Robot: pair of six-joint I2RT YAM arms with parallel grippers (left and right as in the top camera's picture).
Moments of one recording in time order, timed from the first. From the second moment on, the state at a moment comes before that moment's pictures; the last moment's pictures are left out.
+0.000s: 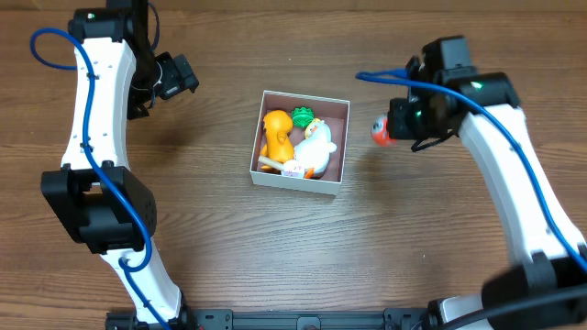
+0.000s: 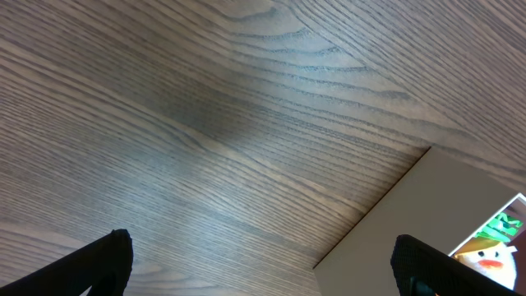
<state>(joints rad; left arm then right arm) 0.07 2.06 2.05 -1.43 0.07 -0.47 0.17 1.62 1.52 -1.11 -0.23 0.15</state>
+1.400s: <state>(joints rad) 0.07 2.06 2.05 -1.43 0.07 -0.47 0.39 1.59 1.53 -0.91 0.07 0.11</state>
